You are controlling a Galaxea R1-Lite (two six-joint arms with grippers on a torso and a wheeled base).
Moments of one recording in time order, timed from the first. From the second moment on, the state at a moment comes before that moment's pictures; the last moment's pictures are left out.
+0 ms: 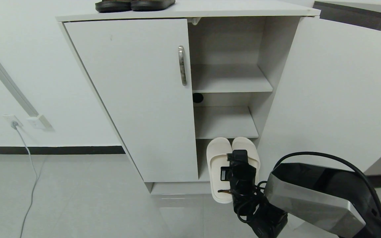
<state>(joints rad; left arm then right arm) 0.00 0.00 -0.01 -0.02 -0.05 -0.01 0.72 2.55 -1.09 -1.44 -0.73 0.06</state>
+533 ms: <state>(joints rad) 0.00 0.00 -0.01 -0.01 -0.05 -0.01 0.72 2.52 -1.09 -1.45 -0.73 0.04</state>
